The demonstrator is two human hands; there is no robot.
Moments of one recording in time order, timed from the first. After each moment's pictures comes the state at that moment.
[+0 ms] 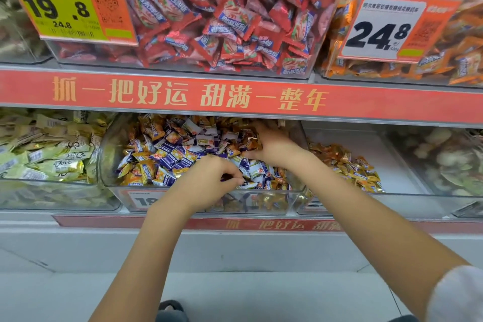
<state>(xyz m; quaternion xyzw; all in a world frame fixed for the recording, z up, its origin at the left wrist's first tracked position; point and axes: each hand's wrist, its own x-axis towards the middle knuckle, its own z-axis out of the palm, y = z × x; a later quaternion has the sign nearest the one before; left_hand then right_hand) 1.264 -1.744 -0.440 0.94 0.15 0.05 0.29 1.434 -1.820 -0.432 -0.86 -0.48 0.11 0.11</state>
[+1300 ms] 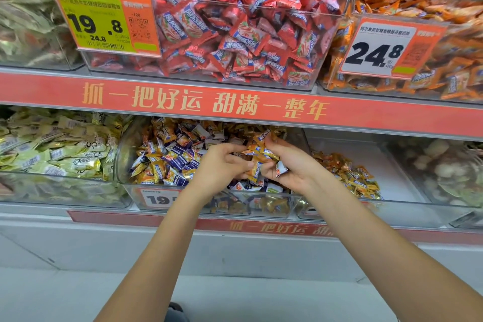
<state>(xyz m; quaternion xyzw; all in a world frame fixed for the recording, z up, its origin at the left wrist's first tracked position) 1.275 -1.757 -0.426 0.74 0.27 0.17 0.59 1.404 -1.851 -0.421 -0.51 -0.04 0.50 0.70</state>
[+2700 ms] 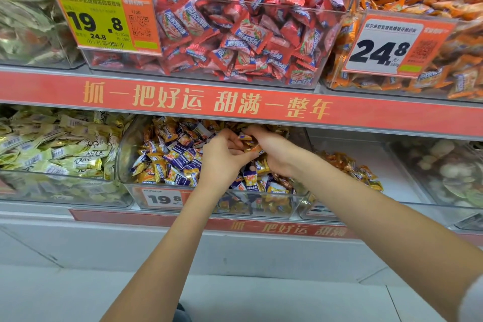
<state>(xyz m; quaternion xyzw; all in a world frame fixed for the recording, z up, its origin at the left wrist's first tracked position) 1.294 -1.755 -0.434 0.79 0.30 0.31 0.44 1.401 -1.813 -0.410 -0.72 -0.24 0.41 0.51</state>
